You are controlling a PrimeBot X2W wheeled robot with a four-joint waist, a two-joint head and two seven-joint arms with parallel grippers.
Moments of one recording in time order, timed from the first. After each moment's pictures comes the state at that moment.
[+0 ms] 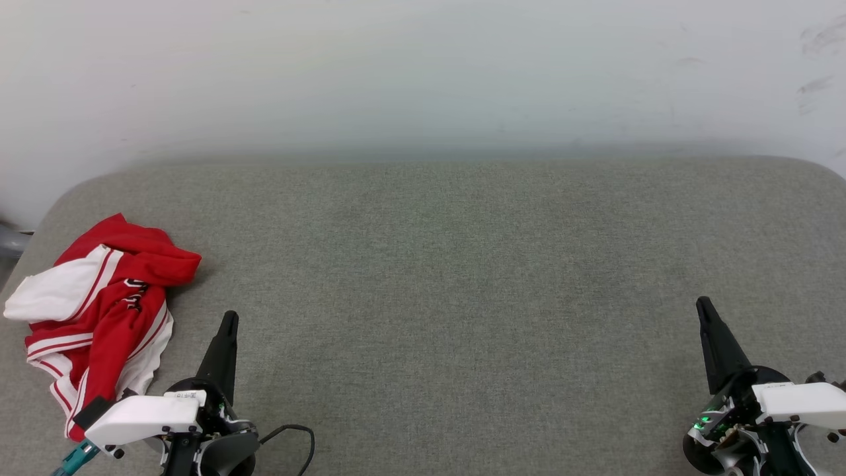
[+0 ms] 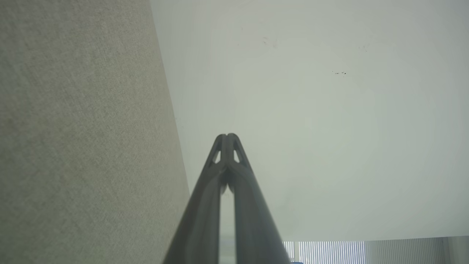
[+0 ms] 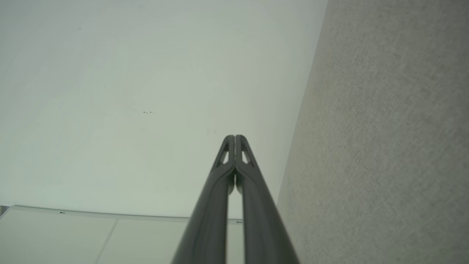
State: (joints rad) left arm -0.11 0.05 0.11 0.25 -1.61 -0.13 0.11; right arm -0.10 -0.05 -0.11 0.25 1.62 0.13 0.12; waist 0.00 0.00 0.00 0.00
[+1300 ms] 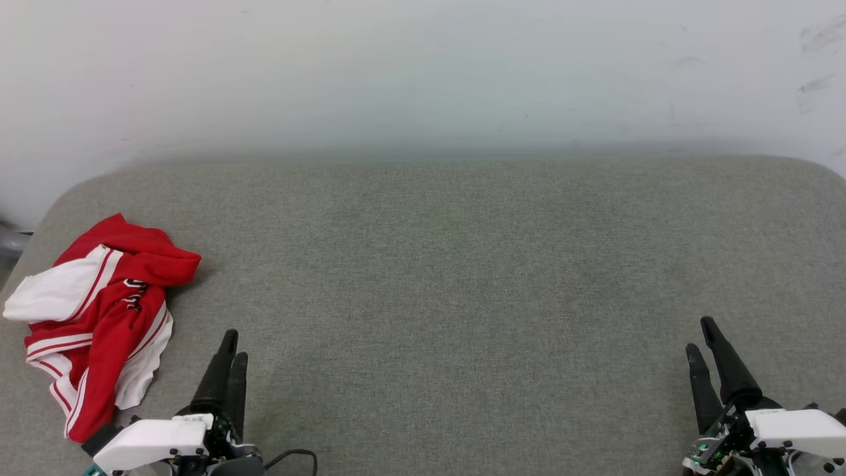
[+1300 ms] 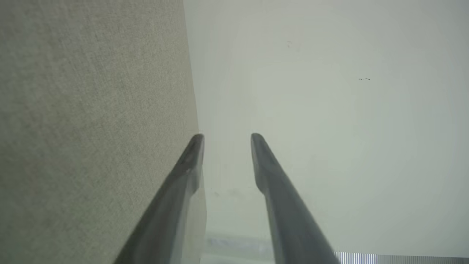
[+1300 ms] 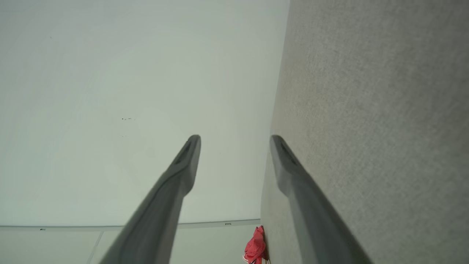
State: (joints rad) left arm -0.06 0.05 0.10 0.28 -1.61 -0.13 0.10; right arm -0.06 -0.05 -0.11 0.29 1.61 0.13 0.10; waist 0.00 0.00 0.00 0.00
